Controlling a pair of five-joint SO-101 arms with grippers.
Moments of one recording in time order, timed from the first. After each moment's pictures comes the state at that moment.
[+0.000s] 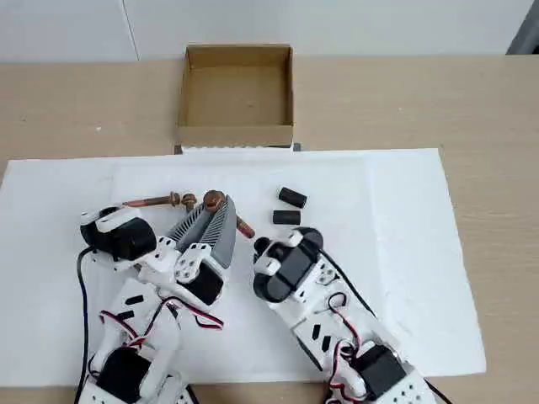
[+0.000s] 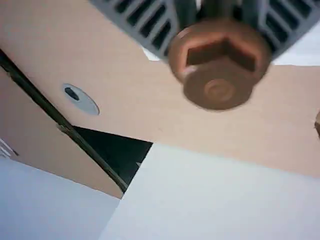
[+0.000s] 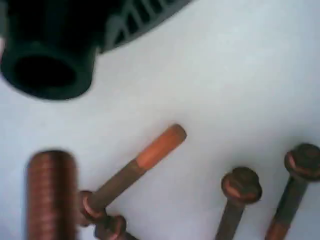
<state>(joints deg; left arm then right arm) 22.4 -103.2 84.5 32.6 35.6 -39.3 -103.3 91.4 41.9 8.0</state>
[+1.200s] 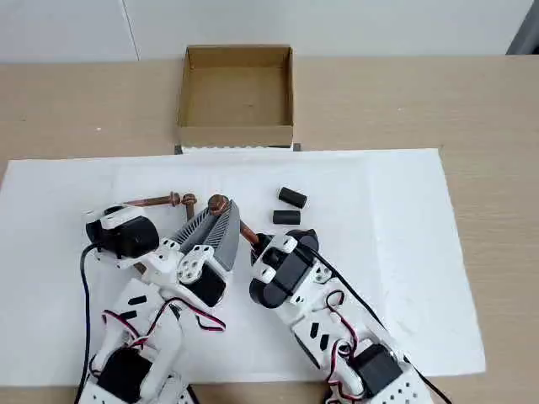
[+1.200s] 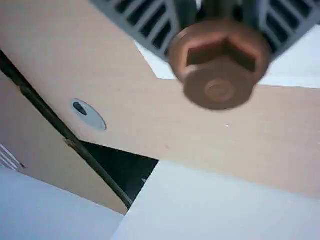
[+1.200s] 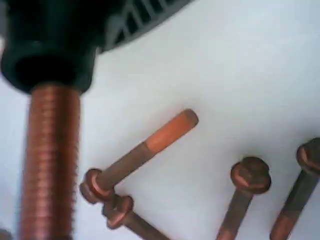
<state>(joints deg) 23.6 -103.3 84.4 34.6 37.2 -39.3 -103.3 93.2 37.5 11.0</state>
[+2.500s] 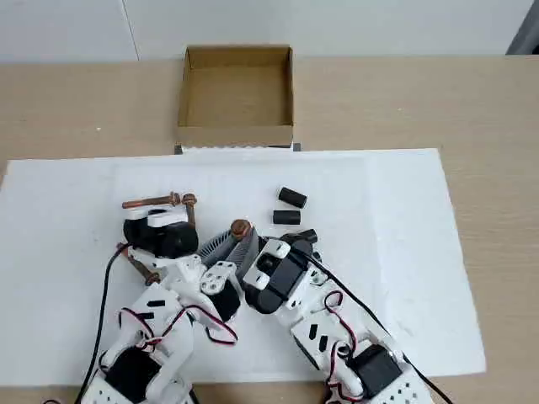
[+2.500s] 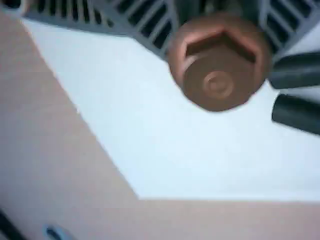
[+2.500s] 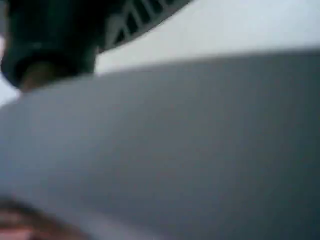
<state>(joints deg) 30.9 -103.3 87.3 44.2 33.5 -40.2 -103.3 92.9 37.5 13.8</state>
